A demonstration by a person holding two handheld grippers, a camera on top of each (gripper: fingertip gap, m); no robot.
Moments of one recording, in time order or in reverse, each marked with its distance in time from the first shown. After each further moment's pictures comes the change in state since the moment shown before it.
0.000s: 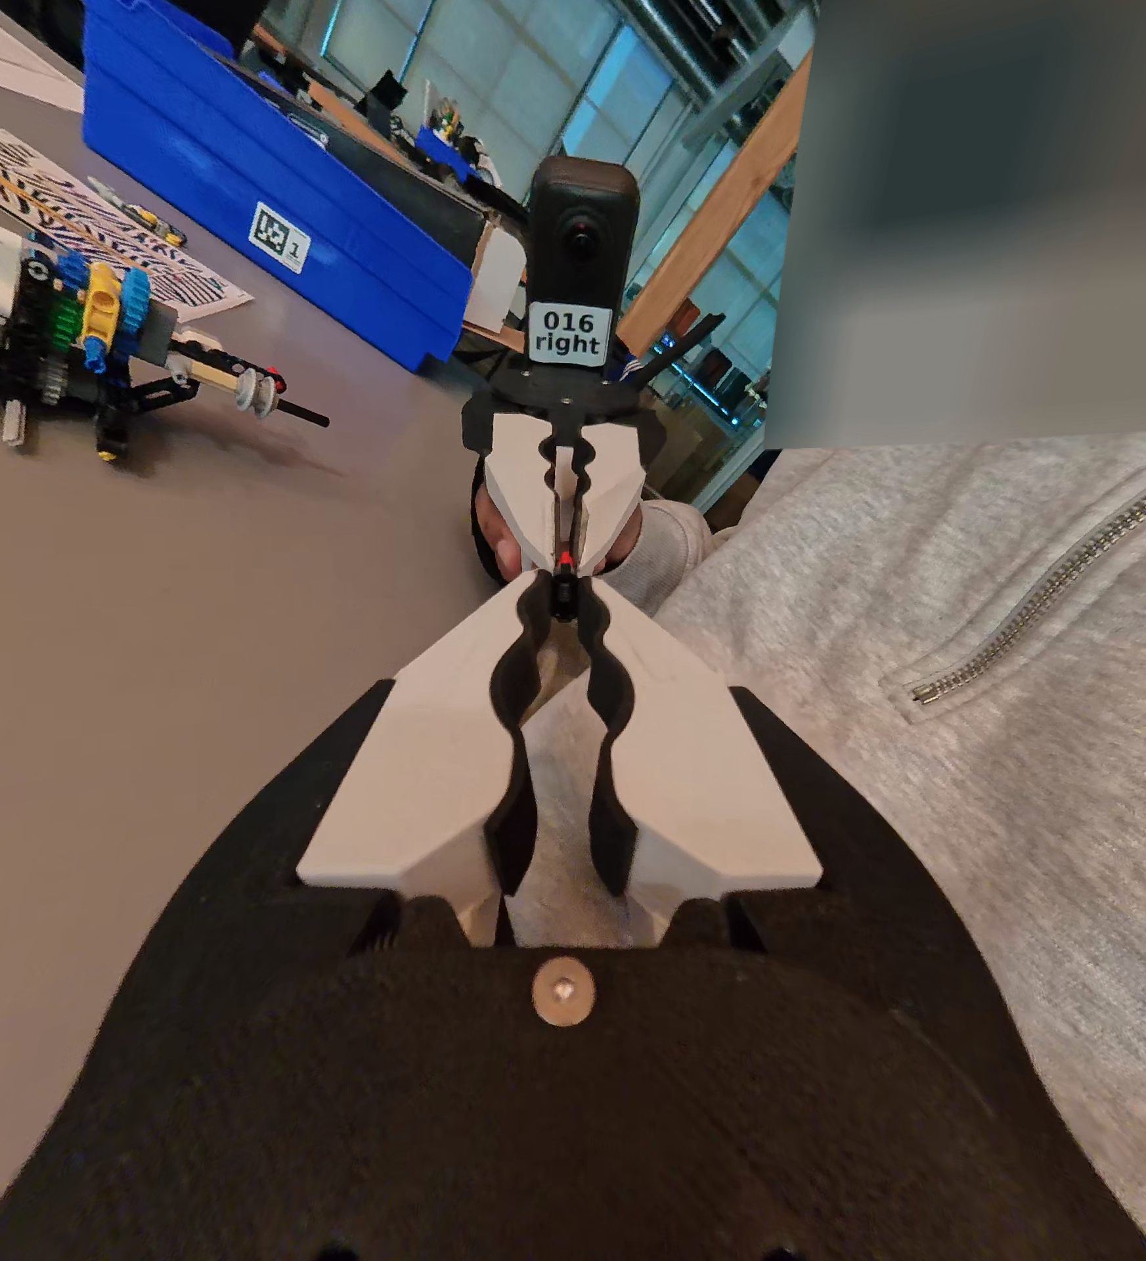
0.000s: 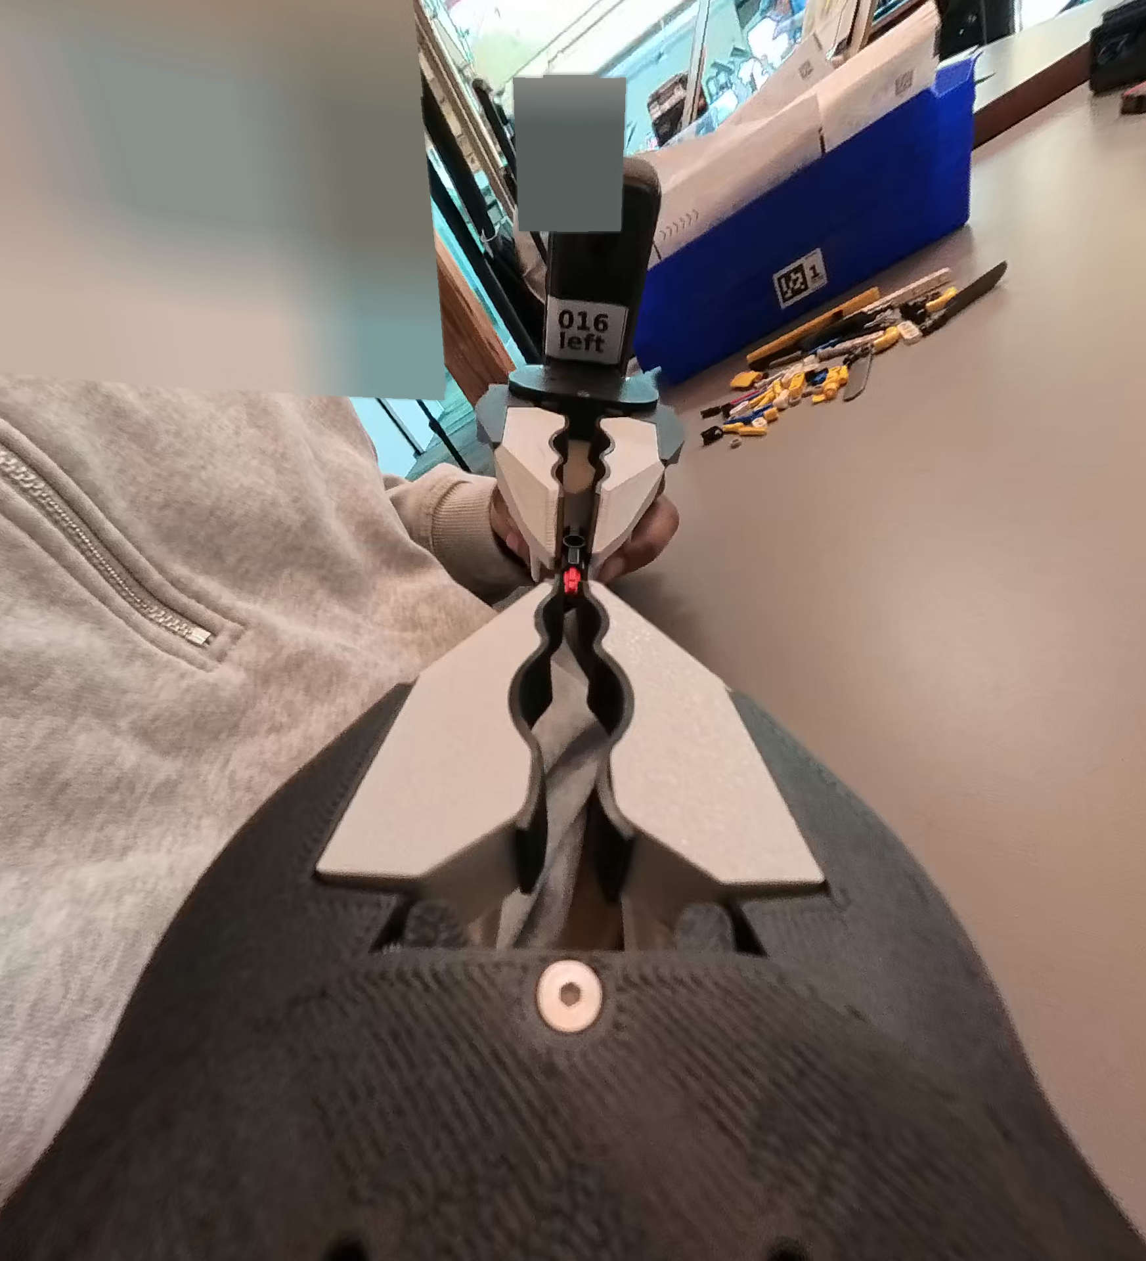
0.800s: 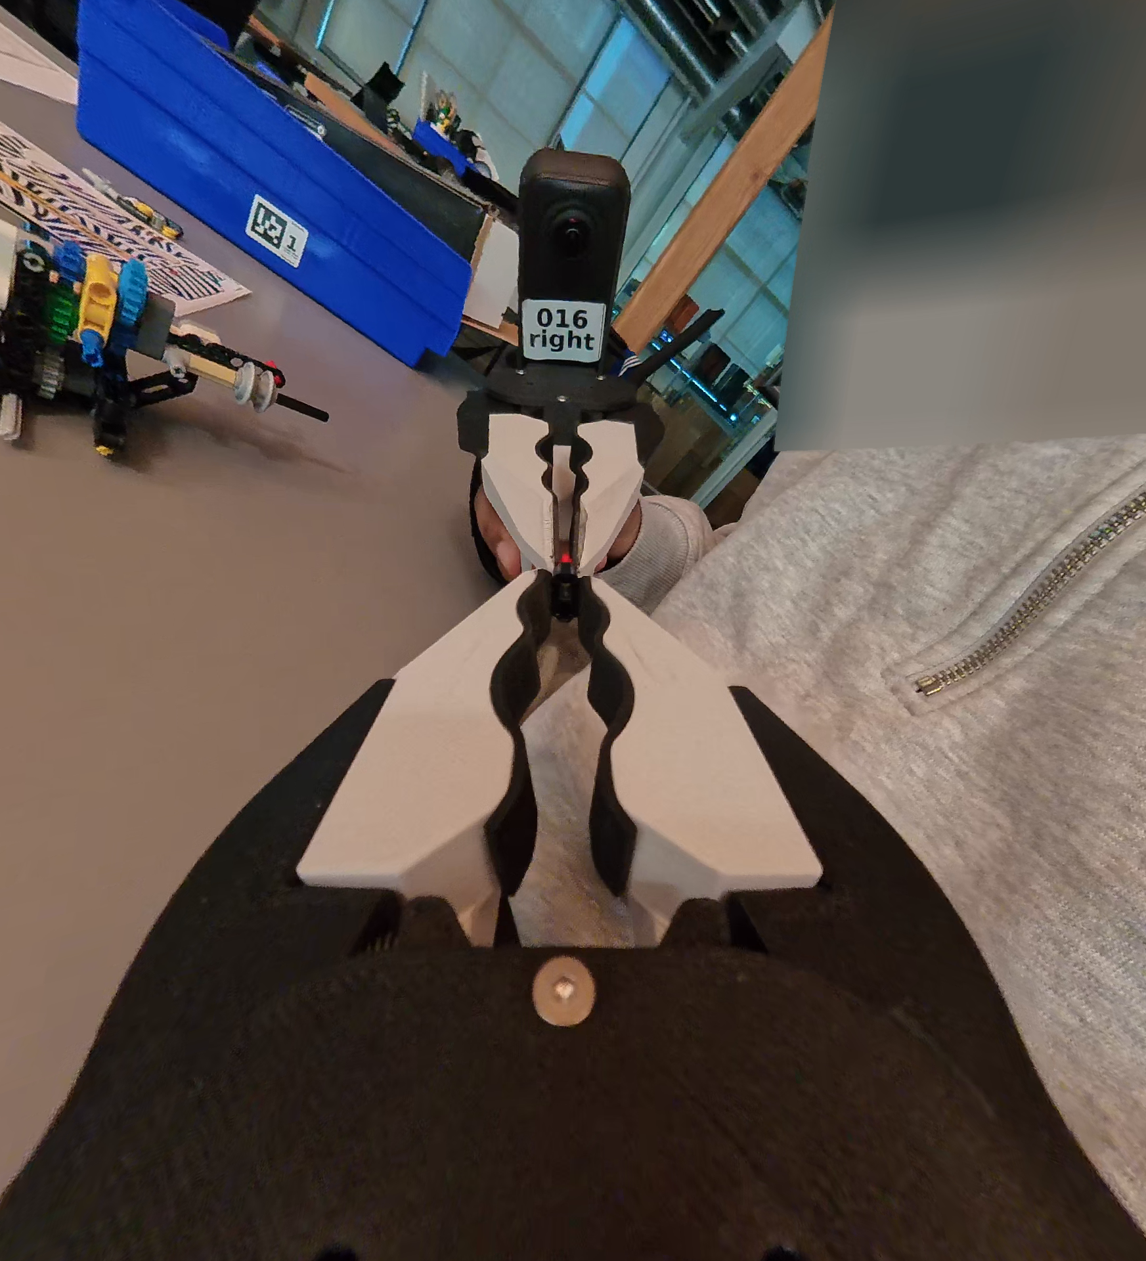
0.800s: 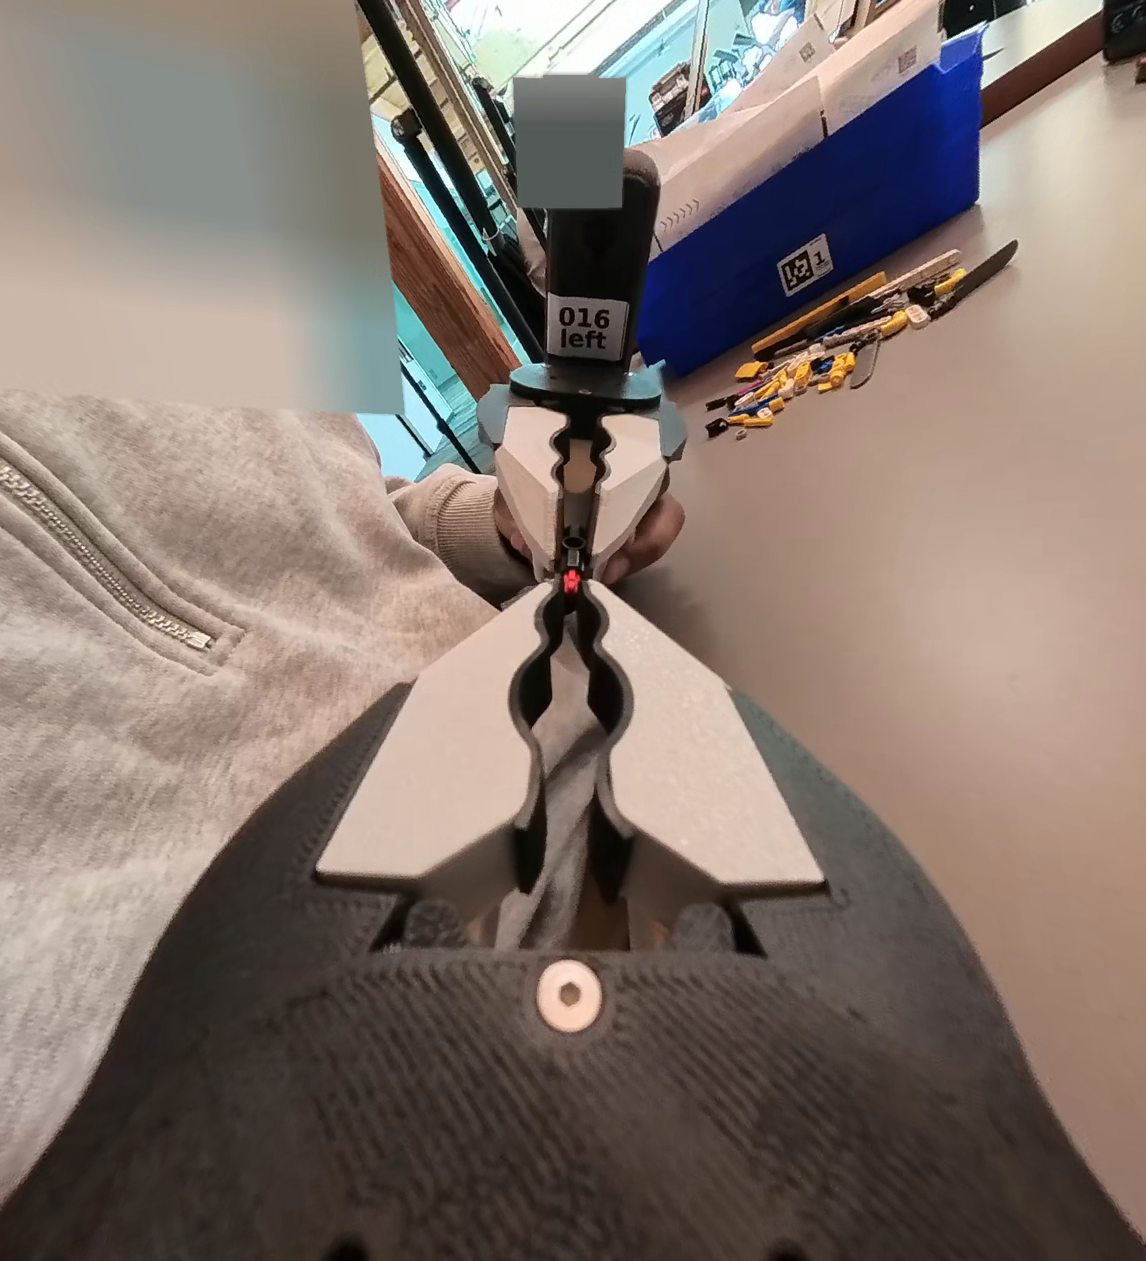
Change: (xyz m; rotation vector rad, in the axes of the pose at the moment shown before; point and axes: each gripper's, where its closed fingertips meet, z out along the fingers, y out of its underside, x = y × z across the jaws) left arm -0.001 0.002 0.000 -0.006 0.003 -0.001; right arm 0.001 0.001 0.002 -0.002 -0.009 0.031
